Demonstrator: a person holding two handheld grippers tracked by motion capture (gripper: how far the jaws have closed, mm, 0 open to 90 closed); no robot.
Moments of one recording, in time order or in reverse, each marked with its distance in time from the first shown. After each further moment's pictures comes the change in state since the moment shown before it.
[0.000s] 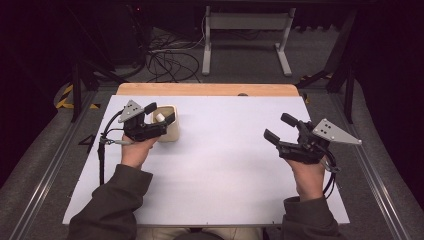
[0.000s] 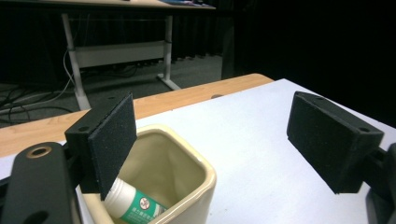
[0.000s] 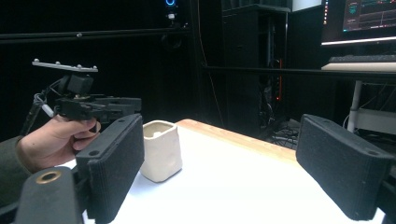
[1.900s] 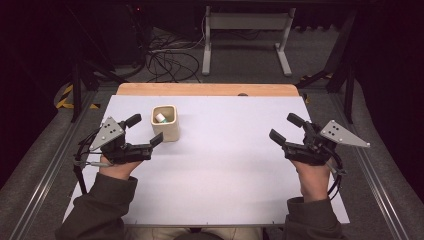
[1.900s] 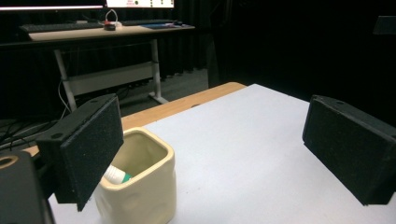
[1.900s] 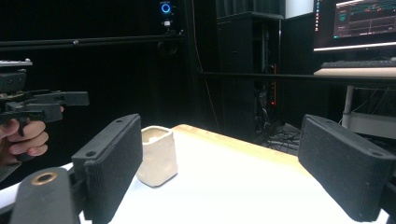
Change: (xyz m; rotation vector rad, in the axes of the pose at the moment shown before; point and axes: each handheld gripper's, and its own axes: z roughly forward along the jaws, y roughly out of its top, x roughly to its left) left arm -0.031 0.004 -0.081 -0.063 -0.053 0.108; right arm -0.003 0.003 -0.012 -0.027 -0.019 0.002
